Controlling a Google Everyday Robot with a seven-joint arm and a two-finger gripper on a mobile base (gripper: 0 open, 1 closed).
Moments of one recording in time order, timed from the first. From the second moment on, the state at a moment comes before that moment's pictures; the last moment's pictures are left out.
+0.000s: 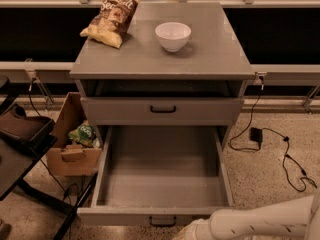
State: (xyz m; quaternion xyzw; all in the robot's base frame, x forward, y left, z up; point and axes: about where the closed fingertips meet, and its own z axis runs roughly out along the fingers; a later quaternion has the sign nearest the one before) arm 0.348 -0.066 0.352 -0.42 0.86 0.23 0.18
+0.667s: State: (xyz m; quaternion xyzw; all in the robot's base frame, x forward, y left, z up) arm 0.387 -0.096 0.353 -0.43 0.87 0.17 0.19
